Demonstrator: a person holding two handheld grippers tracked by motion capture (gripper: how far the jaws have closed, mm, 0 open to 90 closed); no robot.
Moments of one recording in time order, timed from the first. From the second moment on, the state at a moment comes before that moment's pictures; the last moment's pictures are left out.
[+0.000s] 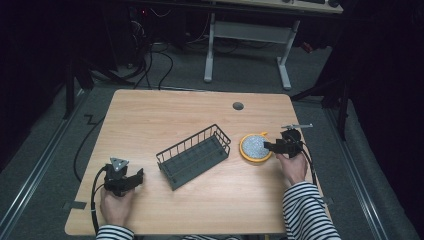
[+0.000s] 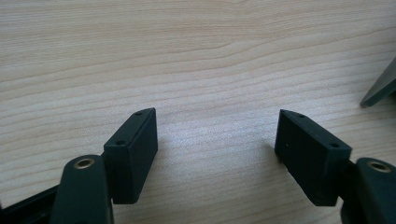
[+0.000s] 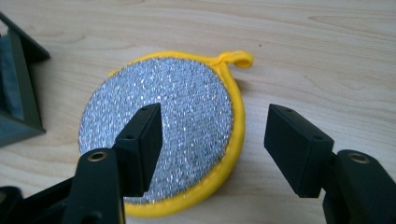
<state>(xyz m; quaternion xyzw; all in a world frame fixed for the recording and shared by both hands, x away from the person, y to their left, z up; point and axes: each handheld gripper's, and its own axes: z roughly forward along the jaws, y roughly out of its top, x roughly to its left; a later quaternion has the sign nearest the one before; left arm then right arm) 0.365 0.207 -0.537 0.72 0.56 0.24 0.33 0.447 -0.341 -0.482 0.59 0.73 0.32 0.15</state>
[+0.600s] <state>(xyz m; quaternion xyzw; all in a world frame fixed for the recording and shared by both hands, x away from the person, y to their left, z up) 0.365 0.207 -0.537 0.72 0.56 0.24 0.33 0.472 -0.343 -0.502 0.62 0.71 0.32 0.07</state>
